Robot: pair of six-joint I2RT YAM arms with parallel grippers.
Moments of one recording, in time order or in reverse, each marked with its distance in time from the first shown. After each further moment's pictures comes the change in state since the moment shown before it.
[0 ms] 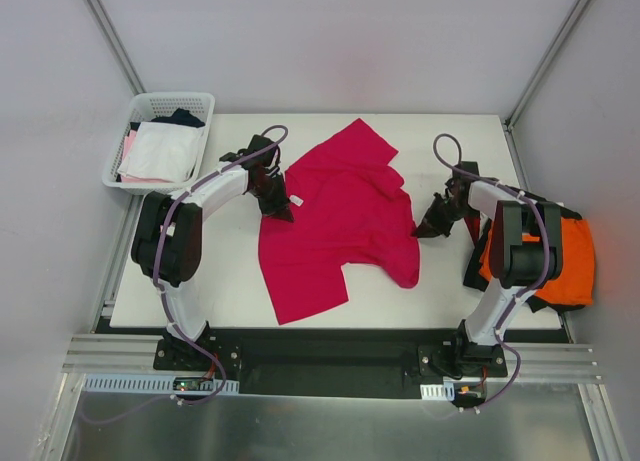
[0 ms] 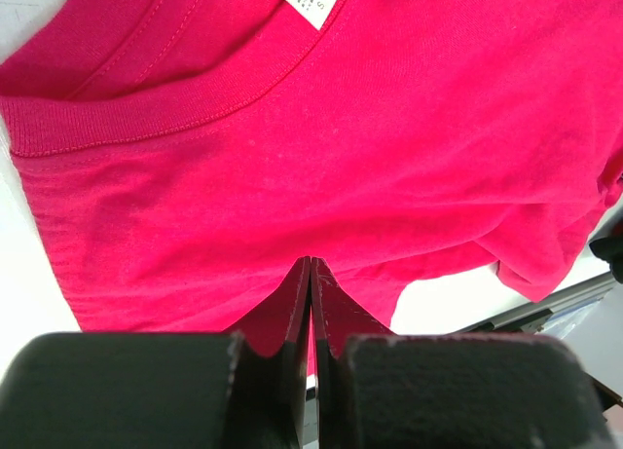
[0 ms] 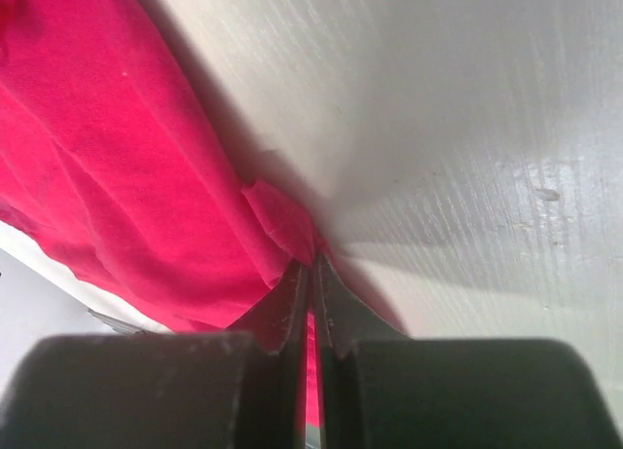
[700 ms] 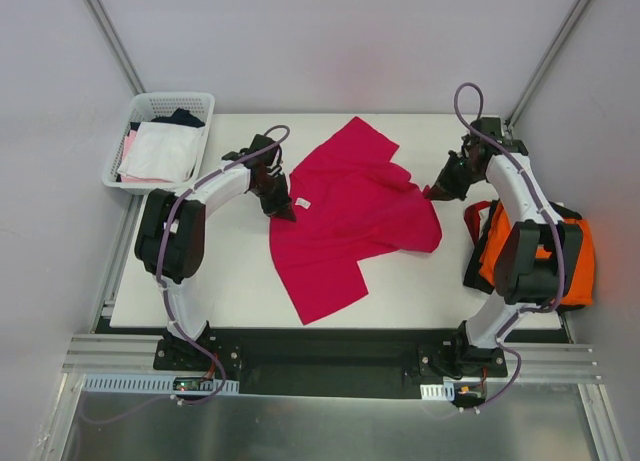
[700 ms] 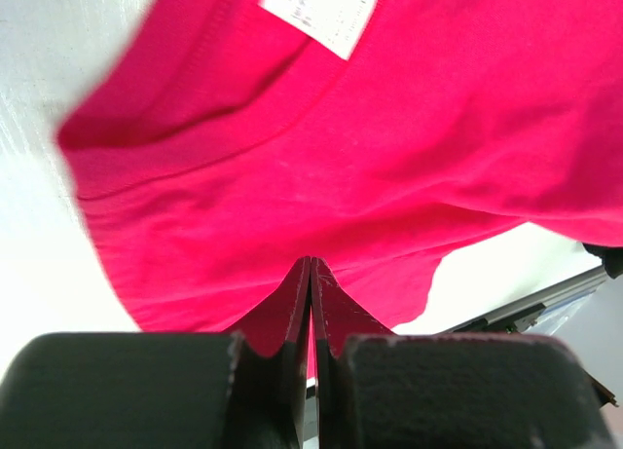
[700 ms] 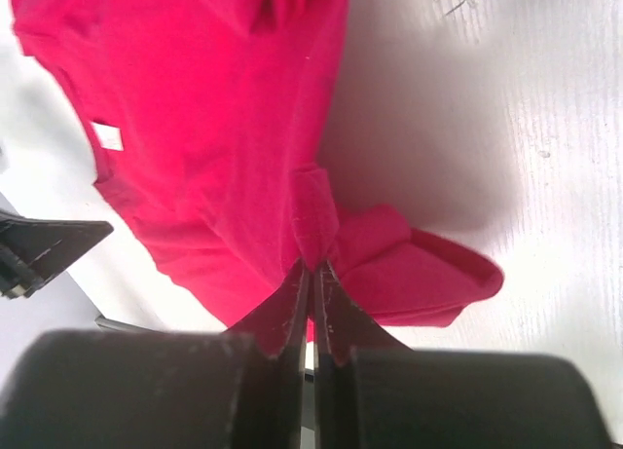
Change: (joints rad) left arm 0.000 0.030 0.021 0.005 0.026 -0.002; right arm 0.000 -0.114 0.338 -0.278 0.072 -0.035
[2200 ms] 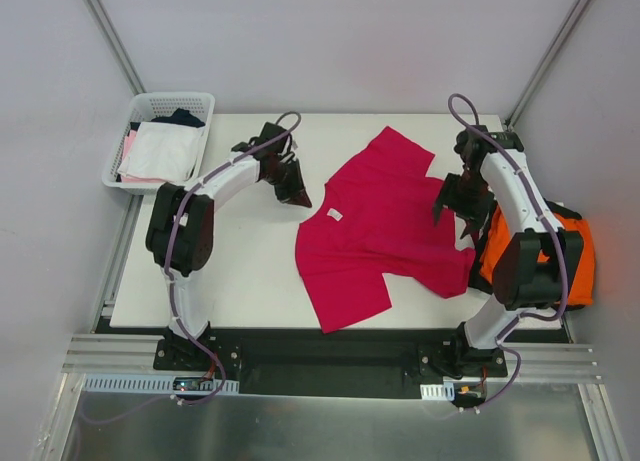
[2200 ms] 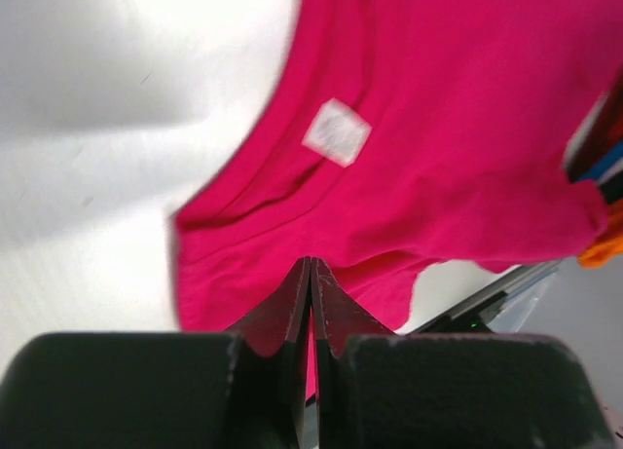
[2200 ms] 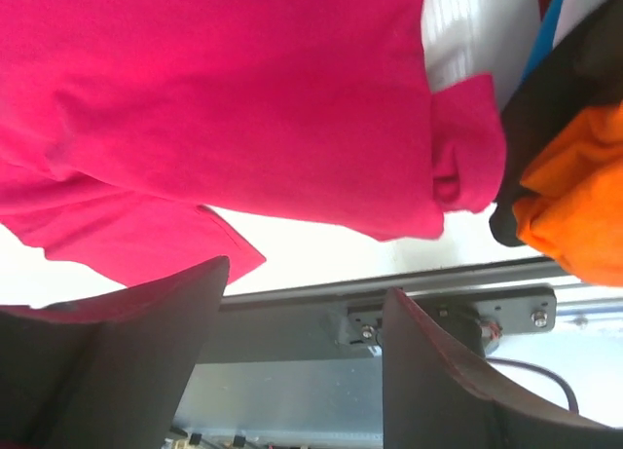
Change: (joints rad) left arm -0.031 0.062 0.089 0.054 0.063 -0.010; right arm 0.081 -0.048 0.076 -0.480 0.387 0.032
